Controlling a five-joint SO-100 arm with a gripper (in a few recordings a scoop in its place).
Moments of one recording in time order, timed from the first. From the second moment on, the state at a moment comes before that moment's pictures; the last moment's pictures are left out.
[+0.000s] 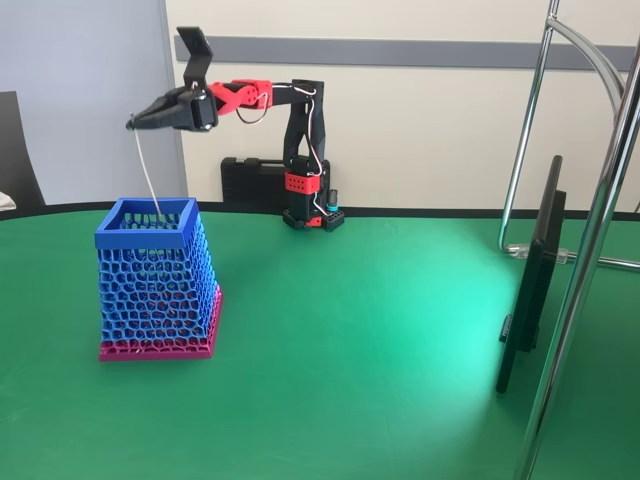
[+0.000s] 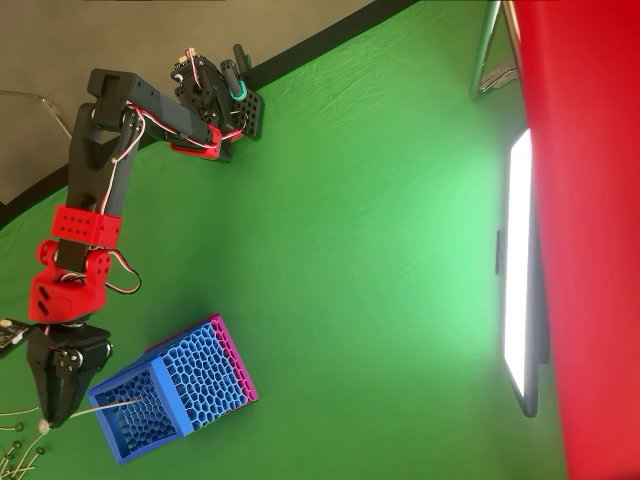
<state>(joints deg) 32.9 96.3 91.7 11.2 -87.1</state>
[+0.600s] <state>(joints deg) 27.1 96.1 104.7 3.3 -89.3</state>
